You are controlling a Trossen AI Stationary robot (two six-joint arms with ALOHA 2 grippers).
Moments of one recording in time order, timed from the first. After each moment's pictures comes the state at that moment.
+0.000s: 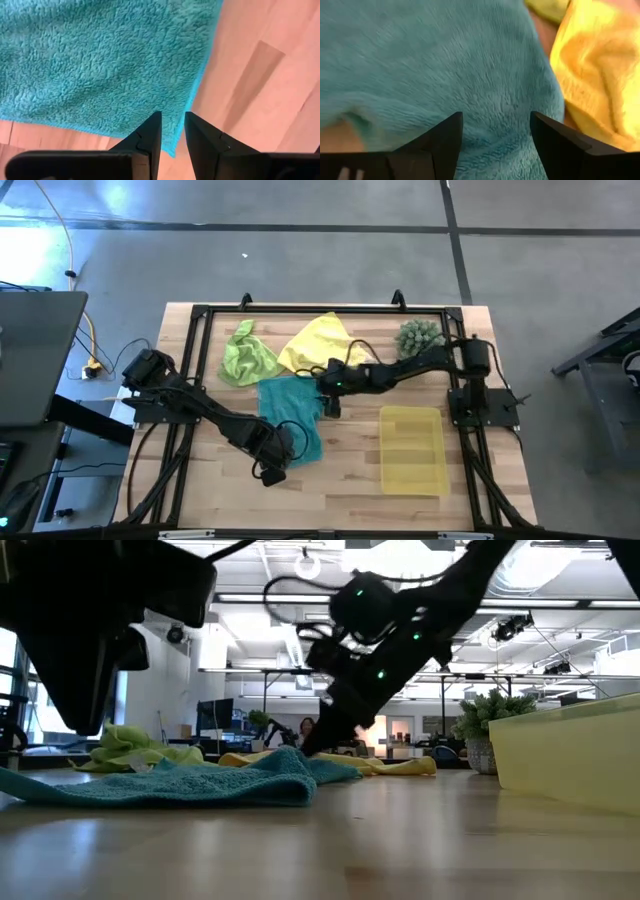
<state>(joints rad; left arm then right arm) -0.38 1.73 1.13 -0.77 -0.01 -0.89 -0.07 1.97 1.07 0.13 0.07 -0.09</state>
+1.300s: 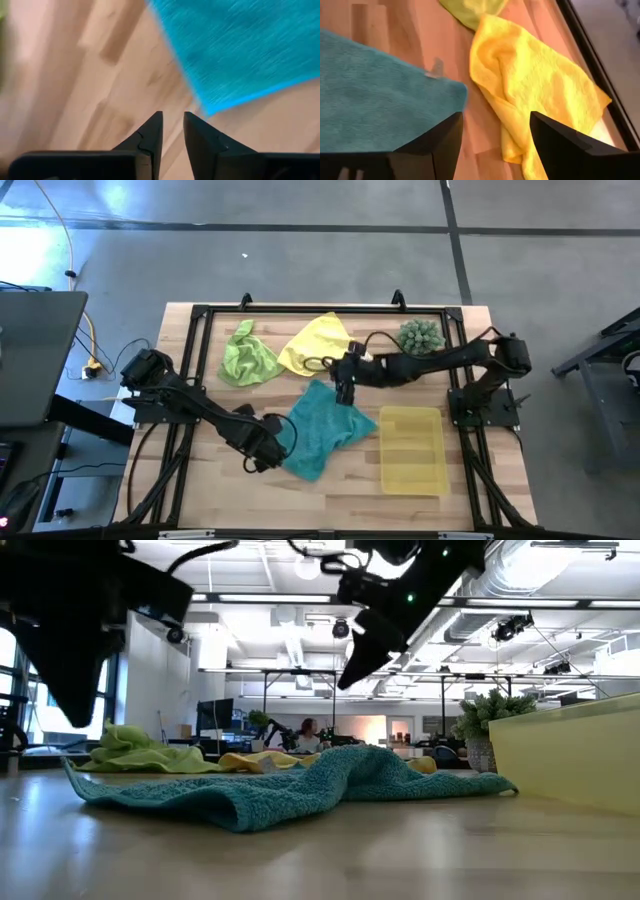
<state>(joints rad) -0.40 1.71 1.14 -1.08 -0.18 -1.03 -0.03 1.66 1.13 -0.30 0.34 -0.02</state>
